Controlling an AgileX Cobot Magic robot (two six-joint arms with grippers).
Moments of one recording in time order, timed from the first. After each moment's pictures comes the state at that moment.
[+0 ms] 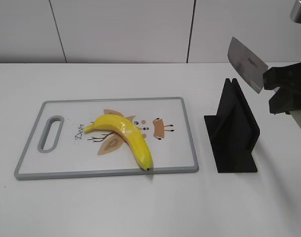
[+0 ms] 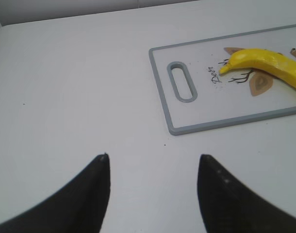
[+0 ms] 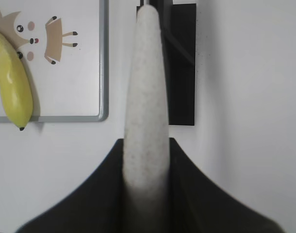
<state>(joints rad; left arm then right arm) -0.13 0.00 -0.49 -0.09 1.10 0.22 0.43 1.21 -0.89 0.00 0.79 0.42</state>
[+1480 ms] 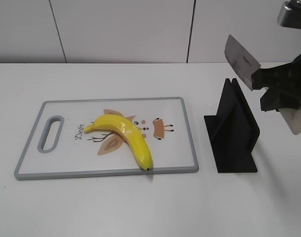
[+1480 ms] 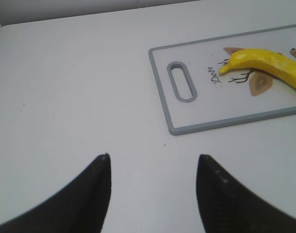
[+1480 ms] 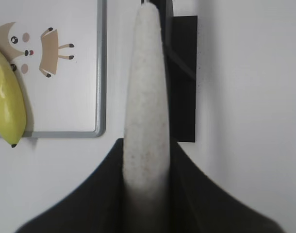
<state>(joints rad) -0.13 0.00 -0.49 -0.09 1.10 0.22 0.43 1.28 -0.89 -0.03 0.71 0.44</state>
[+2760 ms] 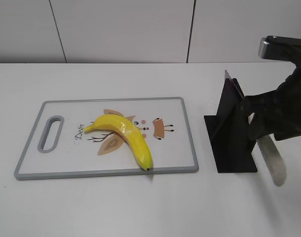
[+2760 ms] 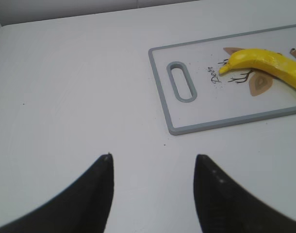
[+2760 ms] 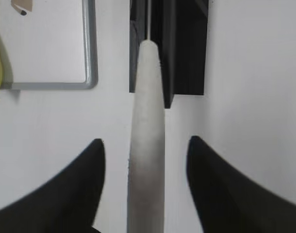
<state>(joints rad) -0.13 0.00 -0.49 -0.09 1.10 0.22 0.43 1.38 -0.88 0.06 0.81 0.38</state>
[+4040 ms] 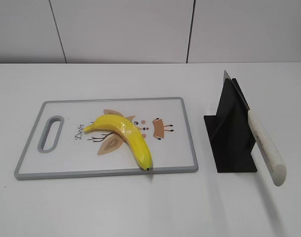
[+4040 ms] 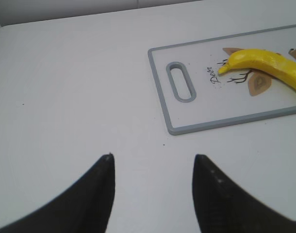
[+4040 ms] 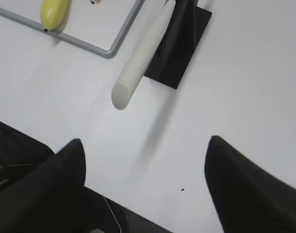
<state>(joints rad) -0.13 0.00 -0.49 -0.09 1.10 0.22 0.43 0.57 -0.65 0.08 1.00 -0.07</state>
